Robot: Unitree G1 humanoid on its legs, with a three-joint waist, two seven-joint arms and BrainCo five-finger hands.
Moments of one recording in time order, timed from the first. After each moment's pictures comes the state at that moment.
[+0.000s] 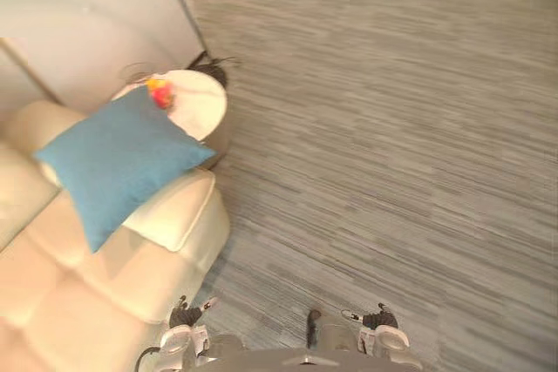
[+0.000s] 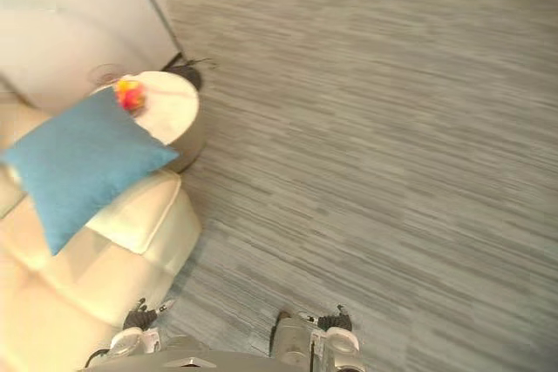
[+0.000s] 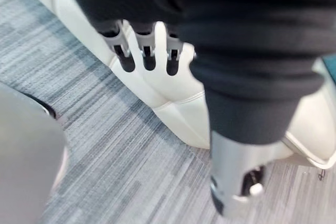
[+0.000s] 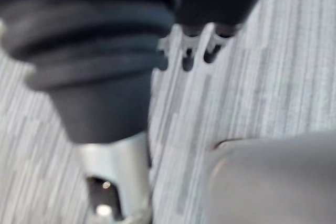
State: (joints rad) left arm 0.08 -0.07 0.26 0.93 -0.04 -0.04 0.17; right arm 0.03 -0.06 -0.25 0.95 -0.03 0.00 -0.22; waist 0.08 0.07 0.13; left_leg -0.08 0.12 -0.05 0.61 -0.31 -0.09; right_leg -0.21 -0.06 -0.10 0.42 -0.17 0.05
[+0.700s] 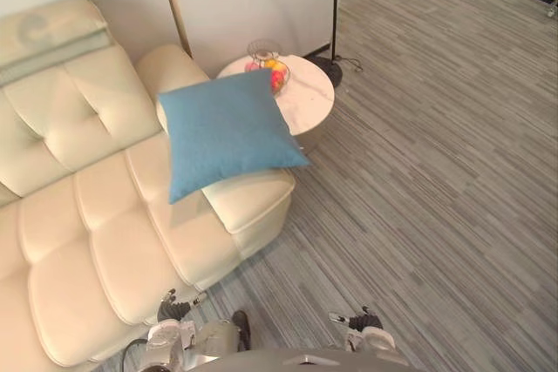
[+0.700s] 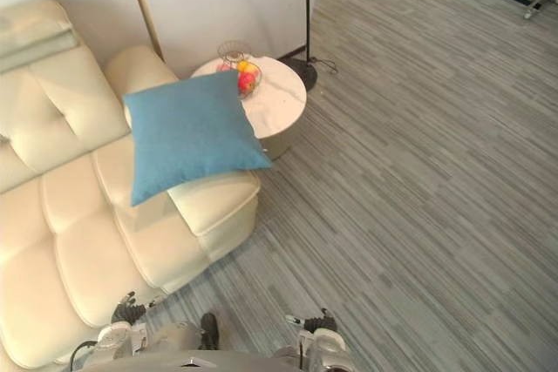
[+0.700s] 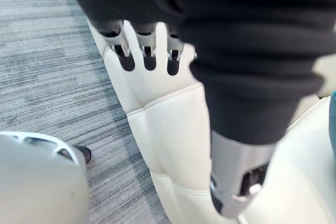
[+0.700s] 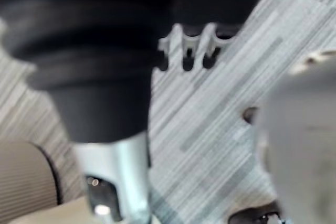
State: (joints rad) left arm 0.06 0.05 0.17 0.99 -0.03 -0.05 0.16; right arm 0.03 -0.05 -0.22 0.99 -0.01 0.00 -0.19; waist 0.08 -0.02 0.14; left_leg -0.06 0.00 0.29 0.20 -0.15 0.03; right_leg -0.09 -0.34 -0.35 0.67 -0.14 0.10
